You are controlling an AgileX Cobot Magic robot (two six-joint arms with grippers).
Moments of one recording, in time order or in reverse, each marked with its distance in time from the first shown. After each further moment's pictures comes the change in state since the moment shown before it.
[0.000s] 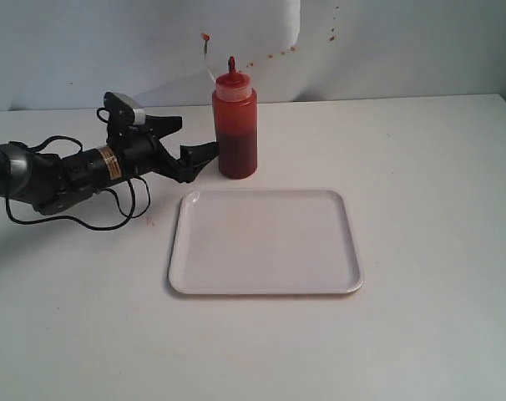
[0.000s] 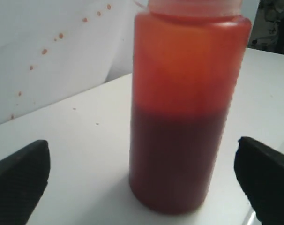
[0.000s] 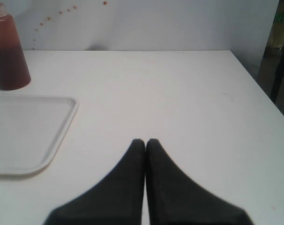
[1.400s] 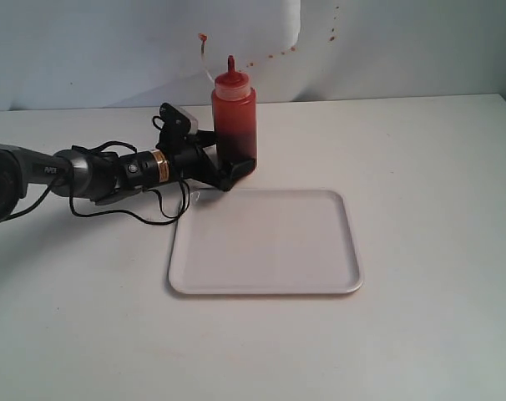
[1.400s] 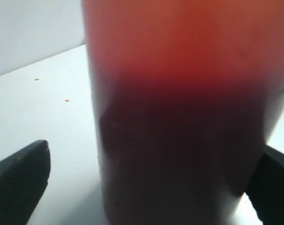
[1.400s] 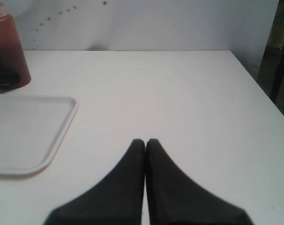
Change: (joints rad) left arm -0.108 0.195 -0.325 0.083 0.213 -0.145; right arm 0.000 0.000 0.000 0.000 0.000 0.000
